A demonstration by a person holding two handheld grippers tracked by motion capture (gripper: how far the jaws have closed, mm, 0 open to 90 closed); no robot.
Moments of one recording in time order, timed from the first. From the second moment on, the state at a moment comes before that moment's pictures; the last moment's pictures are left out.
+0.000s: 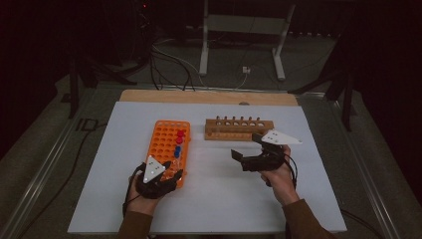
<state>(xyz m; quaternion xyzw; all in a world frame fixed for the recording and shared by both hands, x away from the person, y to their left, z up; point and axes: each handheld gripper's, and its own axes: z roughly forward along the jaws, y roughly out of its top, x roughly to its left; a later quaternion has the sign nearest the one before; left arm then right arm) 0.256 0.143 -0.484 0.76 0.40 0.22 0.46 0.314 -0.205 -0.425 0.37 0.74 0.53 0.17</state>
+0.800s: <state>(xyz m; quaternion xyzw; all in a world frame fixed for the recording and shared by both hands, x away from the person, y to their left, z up) 0.253 0.161 -0.466 0.69 0.45 0.26 0.50 0.383 -0.173 -0.417 0.38 0.75 0.50 0.19</state>
